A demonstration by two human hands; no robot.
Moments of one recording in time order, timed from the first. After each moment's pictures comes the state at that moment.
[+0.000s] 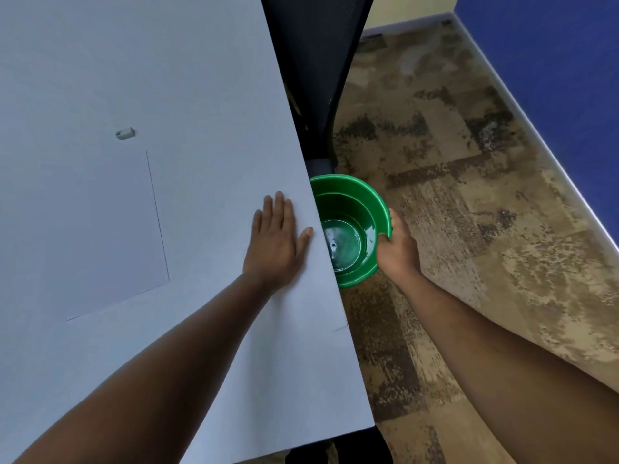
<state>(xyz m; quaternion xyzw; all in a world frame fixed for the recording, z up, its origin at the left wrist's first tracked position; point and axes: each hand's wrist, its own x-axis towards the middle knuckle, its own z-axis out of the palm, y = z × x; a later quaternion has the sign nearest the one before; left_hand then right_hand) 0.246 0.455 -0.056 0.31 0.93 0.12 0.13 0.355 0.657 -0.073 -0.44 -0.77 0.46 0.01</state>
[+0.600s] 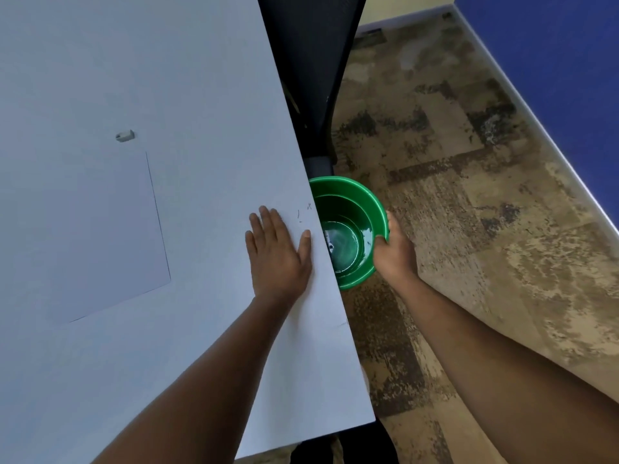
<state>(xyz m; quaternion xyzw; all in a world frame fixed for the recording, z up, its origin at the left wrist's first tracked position) 0.287 0.464 -0.051 0.16 0.97 0.17 0.11 0.361 0.648 -0.073 -0.44 -0.77 0.46 0.00</state>
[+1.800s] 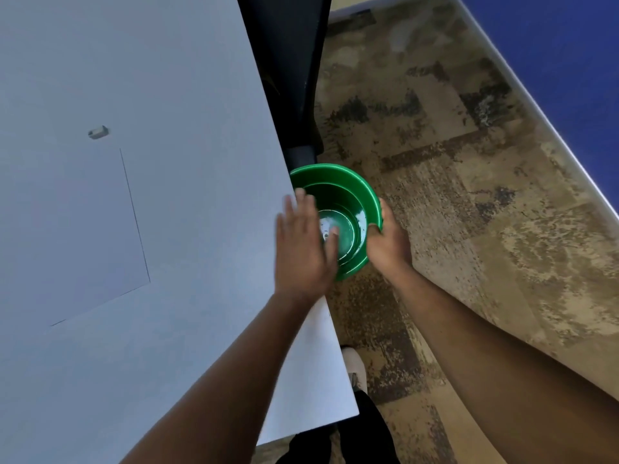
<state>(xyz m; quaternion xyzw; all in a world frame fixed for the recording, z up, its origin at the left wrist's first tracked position) 0.318 0.514 -0.049 0.29 0.93 0.21 0.06 0.369 0.663 -0.070 -0.45 -0.77 0.46 0.01</state>
